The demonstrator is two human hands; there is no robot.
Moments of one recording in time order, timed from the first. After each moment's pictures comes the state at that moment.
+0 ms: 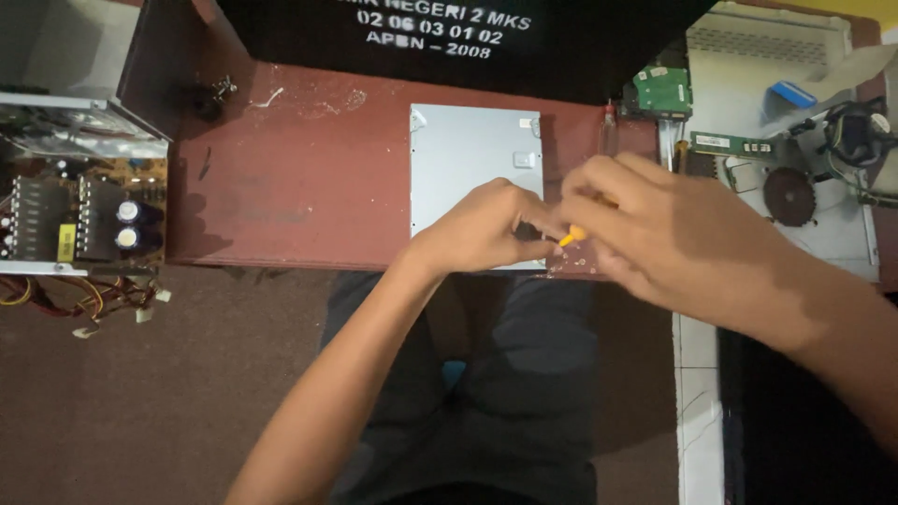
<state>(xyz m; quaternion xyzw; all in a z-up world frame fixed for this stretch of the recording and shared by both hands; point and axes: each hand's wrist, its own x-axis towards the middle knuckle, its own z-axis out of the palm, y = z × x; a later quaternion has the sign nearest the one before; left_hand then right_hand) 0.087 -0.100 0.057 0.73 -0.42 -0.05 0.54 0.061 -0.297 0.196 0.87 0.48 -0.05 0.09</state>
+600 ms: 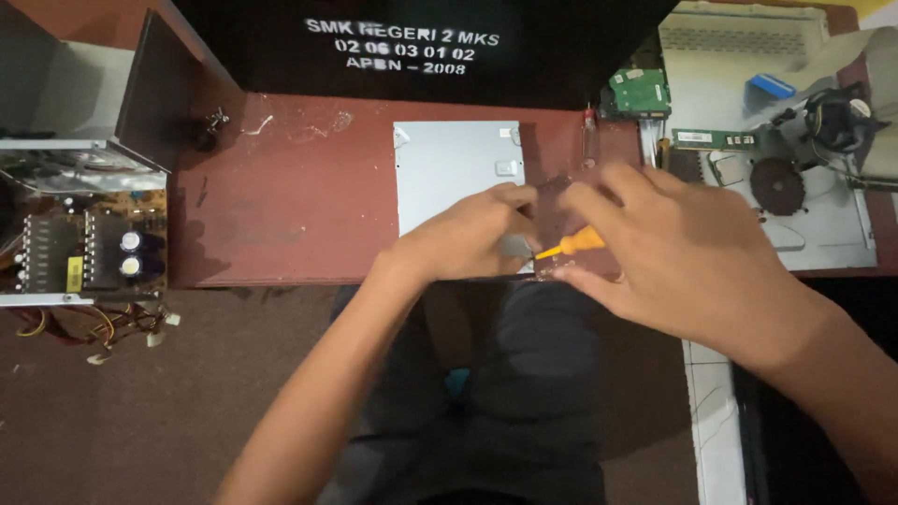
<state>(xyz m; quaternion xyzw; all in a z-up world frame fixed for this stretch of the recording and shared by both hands) 0.091 -0.096 0.059 0.76 -0.50 -0.06 0.42 0.036 -0.297 0.199 0.92 0.36 0.01 0.13</state>
